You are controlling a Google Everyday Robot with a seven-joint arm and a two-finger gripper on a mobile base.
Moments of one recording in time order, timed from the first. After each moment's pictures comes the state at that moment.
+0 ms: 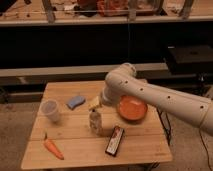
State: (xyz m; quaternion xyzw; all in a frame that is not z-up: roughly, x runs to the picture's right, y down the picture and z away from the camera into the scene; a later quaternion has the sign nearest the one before) arm -0.008 0.091 0.722 -0.09 -0.31 -0.67 0.67
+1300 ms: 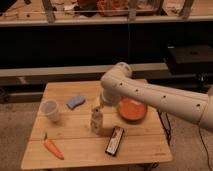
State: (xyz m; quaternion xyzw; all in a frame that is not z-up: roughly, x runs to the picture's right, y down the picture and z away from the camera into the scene) arm 0.015 0.089 0.726 -0.13 -0.25 -0.70 0.66
